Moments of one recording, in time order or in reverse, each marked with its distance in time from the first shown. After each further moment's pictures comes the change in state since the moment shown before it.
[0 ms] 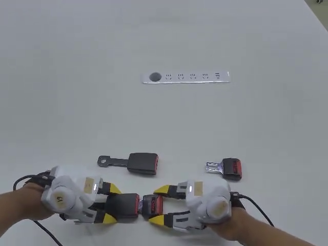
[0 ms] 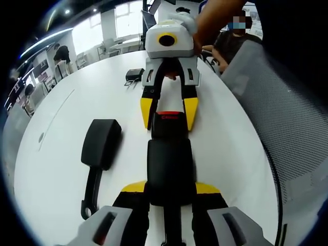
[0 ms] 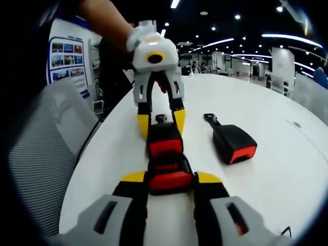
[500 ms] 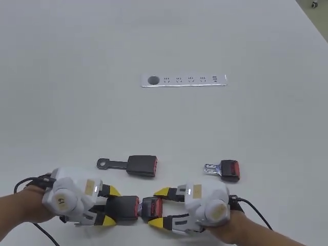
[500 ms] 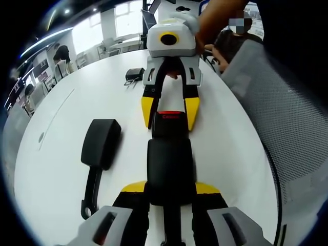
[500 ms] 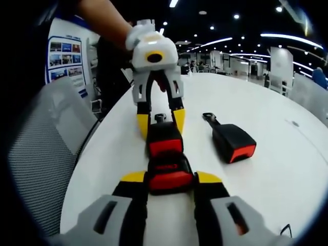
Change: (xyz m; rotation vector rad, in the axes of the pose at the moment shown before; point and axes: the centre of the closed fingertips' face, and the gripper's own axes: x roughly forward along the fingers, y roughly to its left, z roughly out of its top) left arm 0.000 0.000 0.000 -0.004 0.006 0.004; right arm -0.001 0.001 -0.001 0.002 0.010 -0.020
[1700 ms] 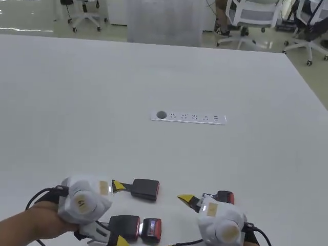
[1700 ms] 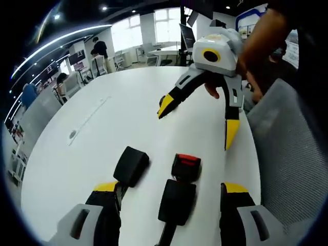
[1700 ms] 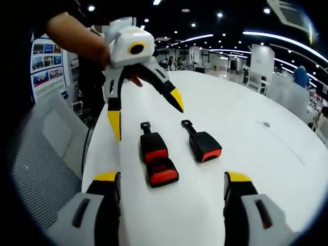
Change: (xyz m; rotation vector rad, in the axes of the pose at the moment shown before) left arm -0.049 0.014 0.070 -0.185 -0.112 0.260; right arm -0.070 -0.008 0.028 0.050 0.055 -0.203
